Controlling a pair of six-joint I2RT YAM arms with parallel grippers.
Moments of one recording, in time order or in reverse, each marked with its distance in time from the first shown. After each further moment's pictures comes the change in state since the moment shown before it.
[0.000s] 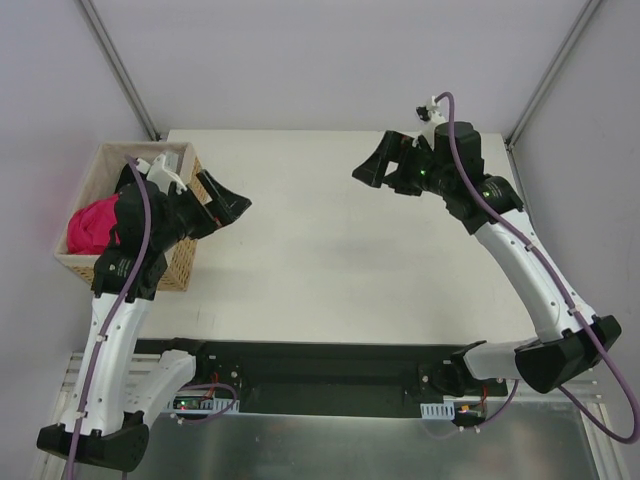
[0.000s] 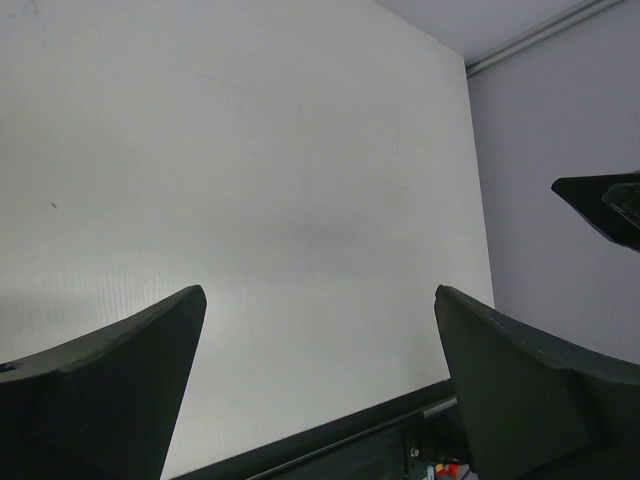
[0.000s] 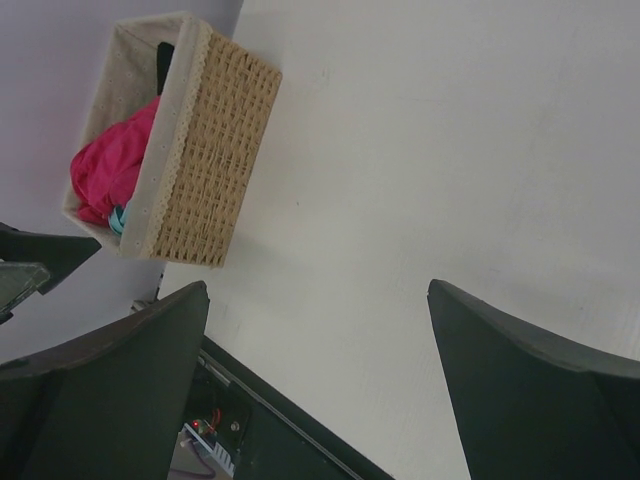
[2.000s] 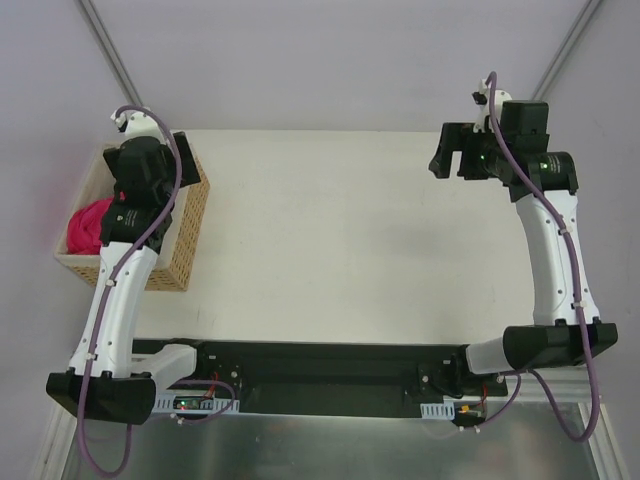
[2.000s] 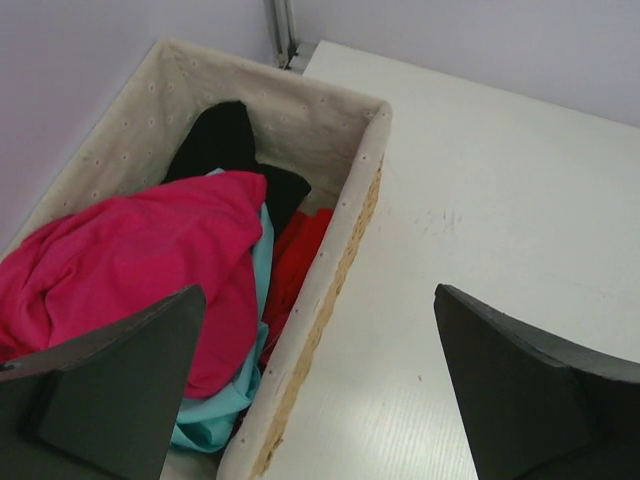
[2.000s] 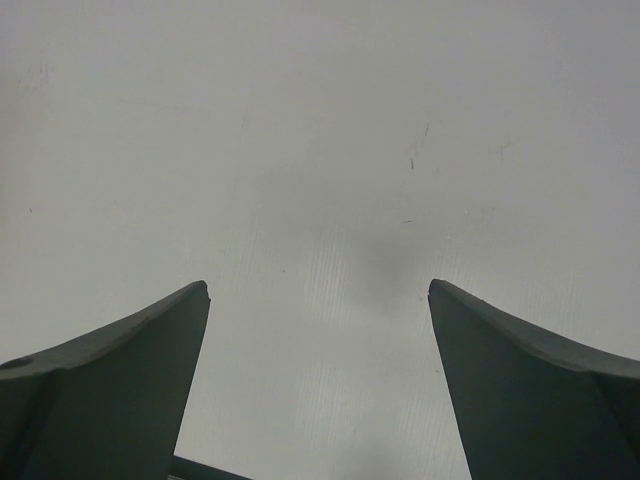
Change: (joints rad) left arm 0.055 0.227 0.184 0.111 -0.738 0.566; right arm -0.370 0.090 0.261 -0.373 0.054 -0.521
